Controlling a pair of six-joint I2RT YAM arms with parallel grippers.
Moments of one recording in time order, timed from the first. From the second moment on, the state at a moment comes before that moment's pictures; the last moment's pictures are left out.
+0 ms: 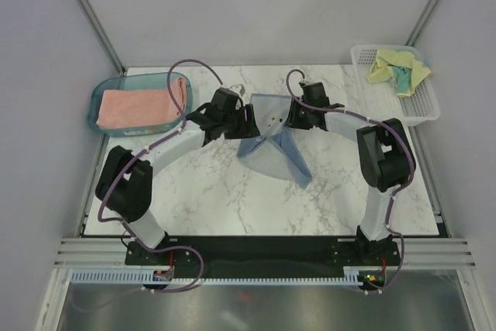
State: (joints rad) left arm -0.58 1.65 1.16 -0.30 0.10 -0.57; right arm 0.32 1.99 1.30 -0.11 -0.13 0.44
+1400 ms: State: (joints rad) left arm -0.57 2.08 1.50 -0.40 0.31 -0.25; right arm 0.74 1.27 0.55 -0.25 0.22 0.49
